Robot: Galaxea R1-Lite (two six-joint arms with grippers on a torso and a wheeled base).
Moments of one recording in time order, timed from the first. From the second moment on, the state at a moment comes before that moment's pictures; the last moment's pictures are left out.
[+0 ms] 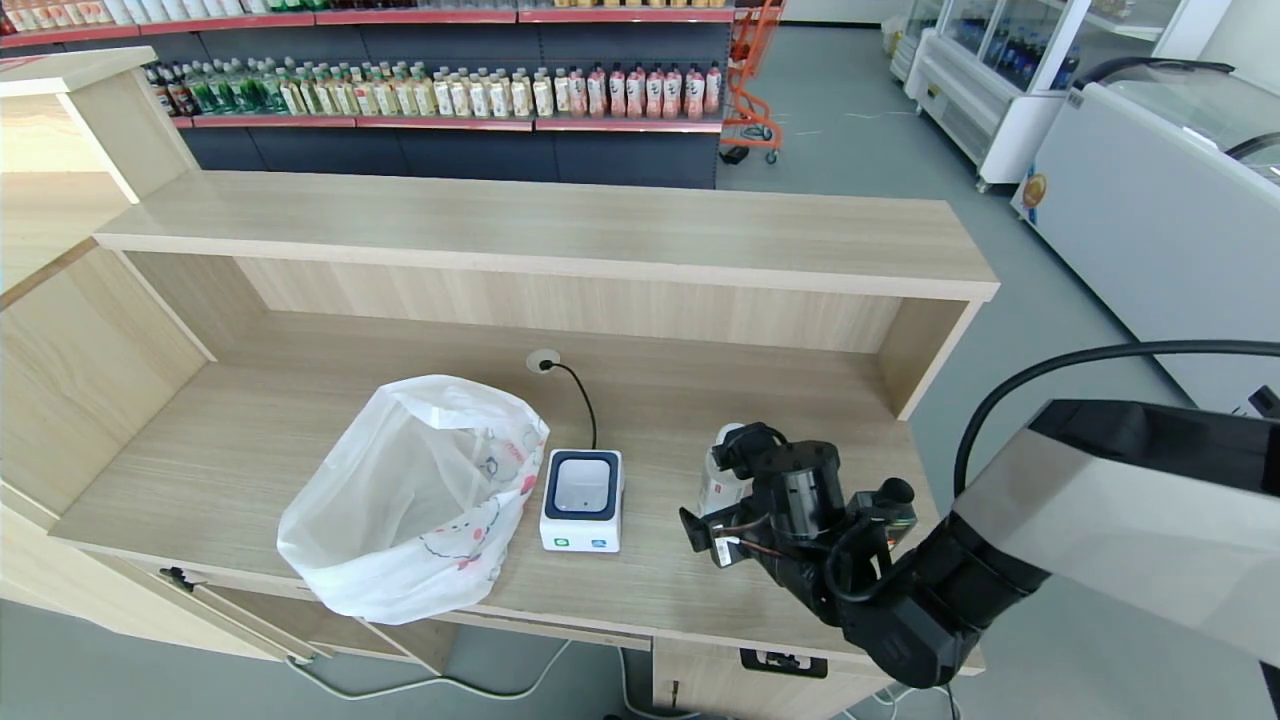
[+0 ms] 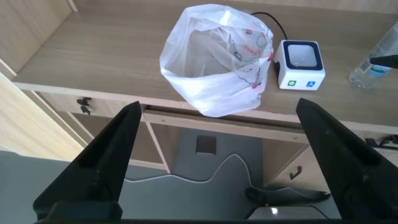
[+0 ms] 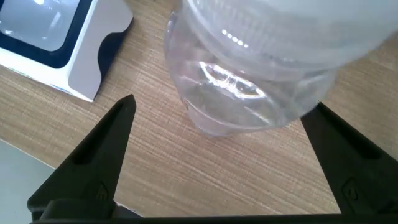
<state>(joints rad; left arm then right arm) 0.00 0.00 0.00 0.00 0.00 0.00 0.67 2.24 -0.89 -0.94 -0.33 0.01</state>
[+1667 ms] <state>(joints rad) 0.00 0.00 0.00 0.00 0.00 0.00 0.66 2.36 -1.06 -0.96 -0.32 -0.06</state>
